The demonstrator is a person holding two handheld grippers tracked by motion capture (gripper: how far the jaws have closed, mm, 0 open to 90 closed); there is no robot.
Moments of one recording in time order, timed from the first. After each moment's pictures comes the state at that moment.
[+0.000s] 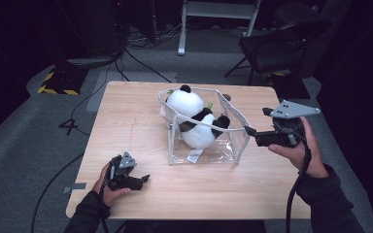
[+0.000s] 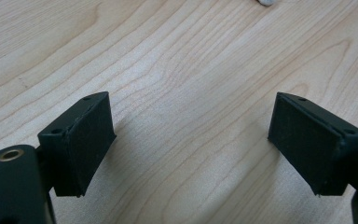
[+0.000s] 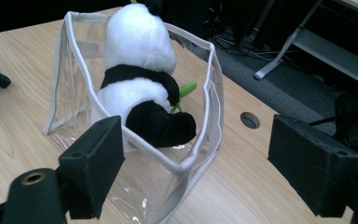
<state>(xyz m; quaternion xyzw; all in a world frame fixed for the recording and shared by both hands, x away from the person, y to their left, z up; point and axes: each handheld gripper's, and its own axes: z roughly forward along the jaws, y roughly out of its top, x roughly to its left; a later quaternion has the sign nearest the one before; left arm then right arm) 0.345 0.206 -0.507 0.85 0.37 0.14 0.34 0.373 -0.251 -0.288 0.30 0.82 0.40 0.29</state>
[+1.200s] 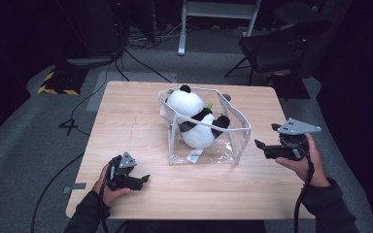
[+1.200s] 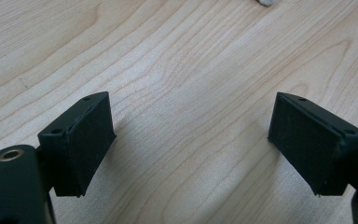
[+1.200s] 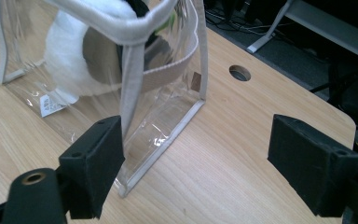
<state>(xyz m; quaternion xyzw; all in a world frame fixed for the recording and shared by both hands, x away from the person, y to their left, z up) 0.345 0.206 -0.507 0.85 0.37 0.14 0.34 0.378 -0.294 -0.355 0.33 0.82 0.37 0.29</state>
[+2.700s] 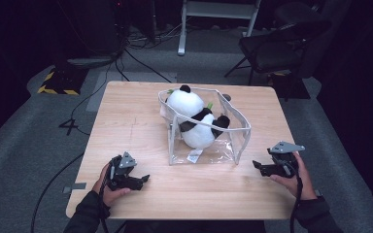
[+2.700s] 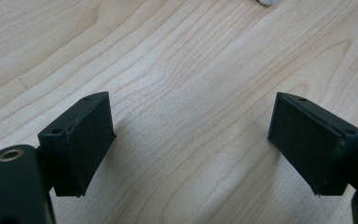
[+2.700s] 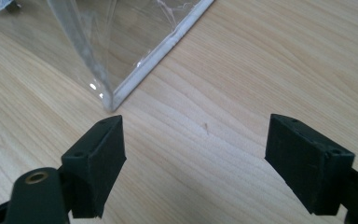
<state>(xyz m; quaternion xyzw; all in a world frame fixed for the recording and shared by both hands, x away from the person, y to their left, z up) 0.345 0.206 -0.507 0.85 0.37 0.14 0.34 0.378 -0.320 -0.459 0.39 0.83 0.32 0.22</state>
